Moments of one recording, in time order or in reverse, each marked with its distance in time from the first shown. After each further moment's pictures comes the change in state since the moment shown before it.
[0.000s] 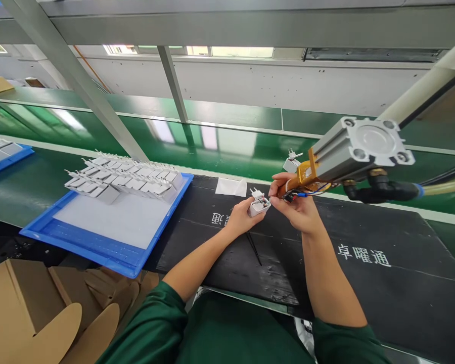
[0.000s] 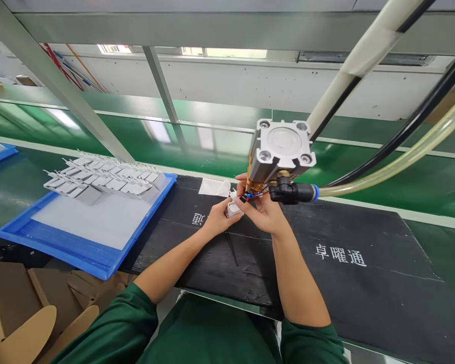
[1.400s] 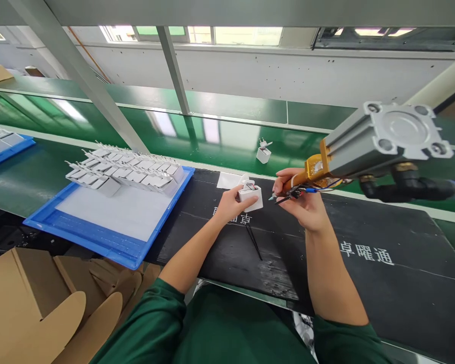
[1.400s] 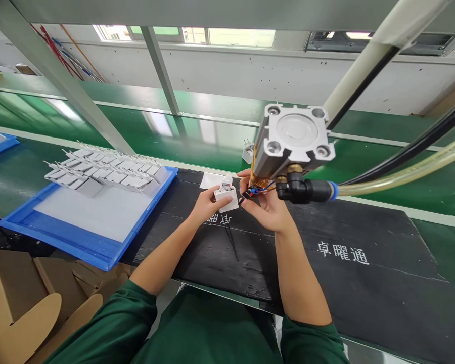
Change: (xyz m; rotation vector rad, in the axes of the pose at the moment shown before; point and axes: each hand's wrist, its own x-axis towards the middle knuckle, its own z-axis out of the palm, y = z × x) left_hand 0.006 0.008 -0.039 -0.215 0.019 -0.188; right_hand -0.001 -0.002 -0.003 0.050 -0.027 -0.010
